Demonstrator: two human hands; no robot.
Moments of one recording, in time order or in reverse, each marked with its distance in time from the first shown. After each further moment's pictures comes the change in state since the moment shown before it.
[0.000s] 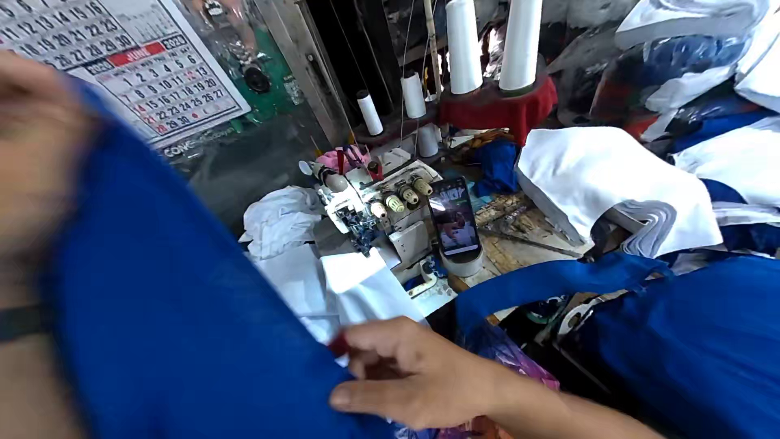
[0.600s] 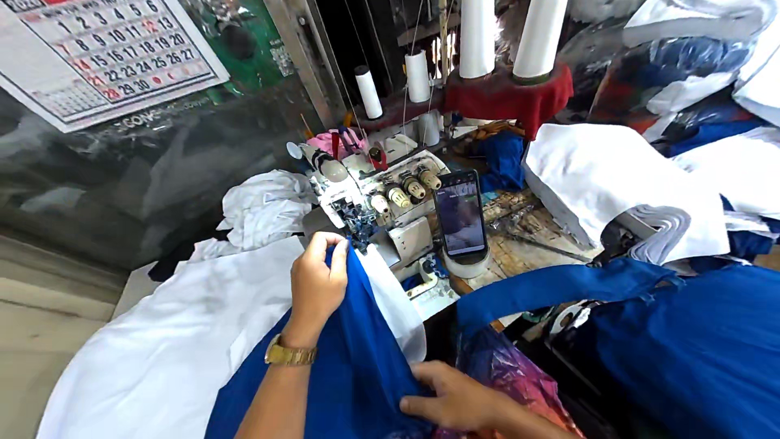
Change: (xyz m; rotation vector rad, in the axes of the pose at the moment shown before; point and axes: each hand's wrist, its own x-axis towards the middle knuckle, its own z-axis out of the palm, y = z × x) left_hand -0.139 0.030 0.232 -0.008 -0.064 -0.424; right_hand -0.101 0.142 -0.016 0.033 -0.017 0.492
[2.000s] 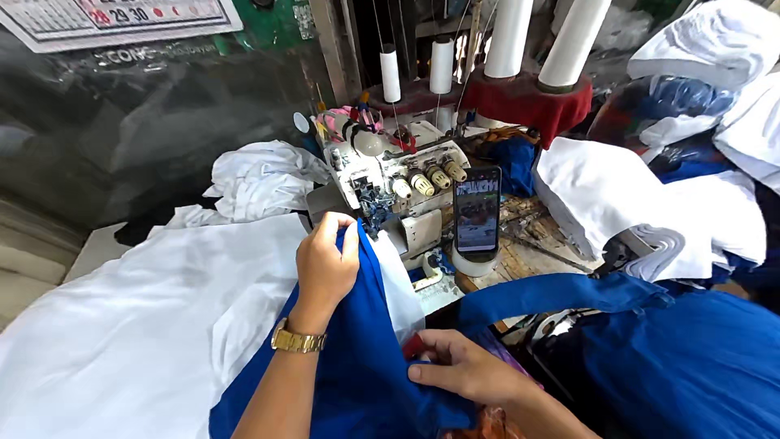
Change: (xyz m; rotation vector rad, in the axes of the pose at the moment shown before) left_hand -0.008 -0.002 0.005 -0.041 0.076 -0.004; right_hand 0.004 -0.058 -0.023 0.141 0.015 0.019
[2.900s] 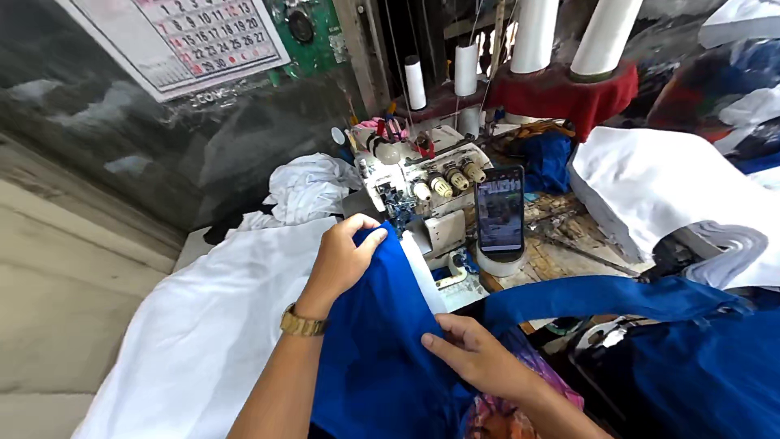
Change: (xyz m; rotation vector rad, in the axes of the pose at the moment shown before) left_hand 0.010 0.013 -0.048 -0.095 -0.227 0.030; right_hand 0.016 -0.006 0.009 -0.117 0.152 -0.151
